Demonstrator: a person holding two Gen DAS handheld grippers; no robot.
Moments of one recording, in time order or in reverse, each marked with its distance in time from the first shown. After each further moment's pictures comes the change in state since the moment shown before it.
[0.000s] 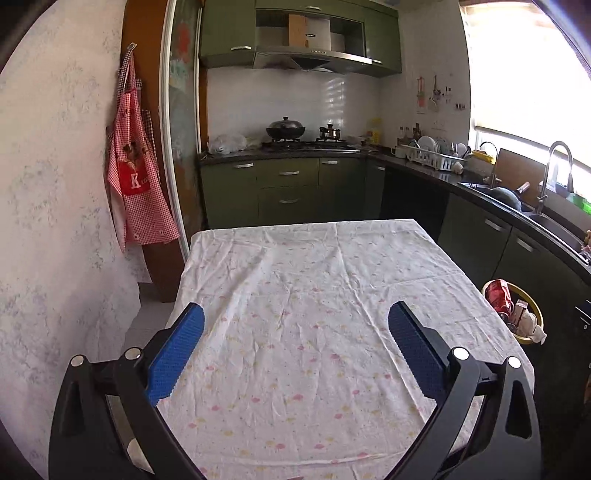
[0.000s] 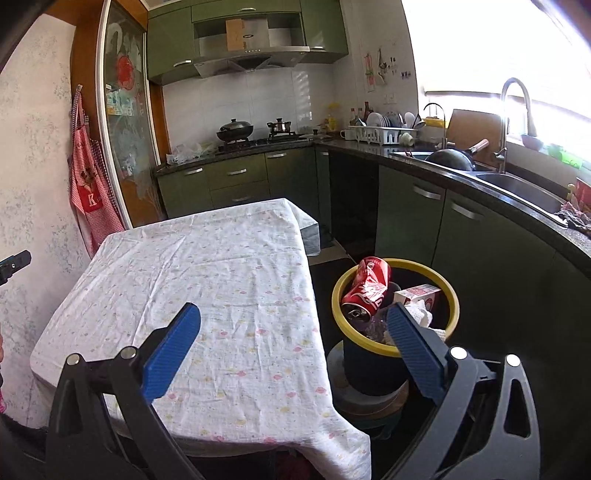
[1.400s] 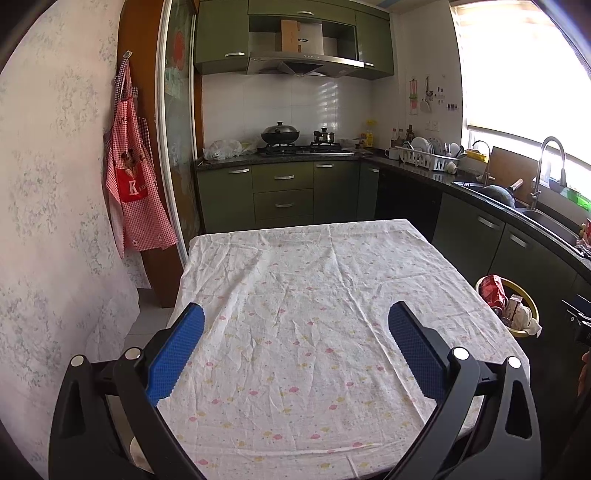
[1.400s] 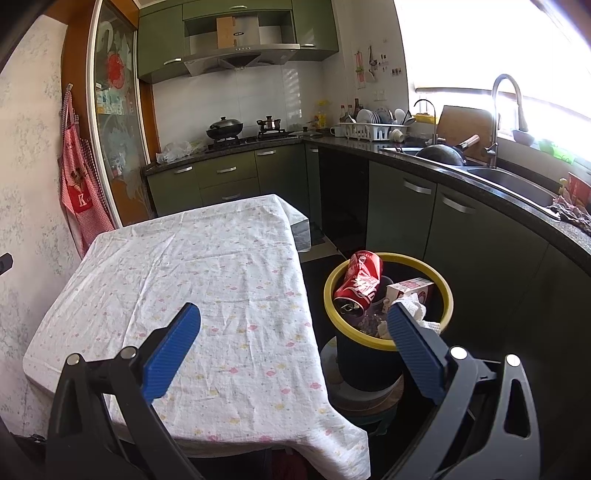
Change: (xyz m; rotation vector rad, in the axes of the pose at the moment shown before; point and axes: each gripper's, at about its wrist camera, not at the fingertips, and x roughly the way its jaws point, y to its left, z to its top) left arm -0.017 -0.018 -0.001 0.032 -0.018 -0.005; right arm 0.006 -0.001 -0.006 0.017 0.008 -0.028
